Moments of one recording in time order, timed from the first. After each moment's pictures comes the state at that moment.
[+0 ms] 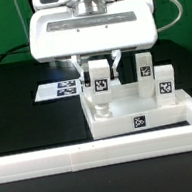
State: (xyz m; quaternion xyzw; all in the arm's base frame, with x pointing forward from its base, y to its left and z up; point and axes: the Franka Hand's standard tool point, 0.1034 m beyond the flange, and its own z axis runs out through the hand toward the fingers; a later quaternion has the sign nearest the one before) arm 0.561 0.012 0.089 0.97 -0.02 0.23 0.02
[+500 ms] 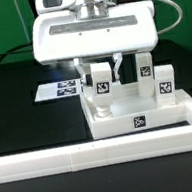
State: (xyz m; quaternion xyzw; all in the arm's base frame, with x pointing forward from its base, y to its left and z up) arm 0.553 0.011 0.082 0.97 -0.02 0.22 0.02
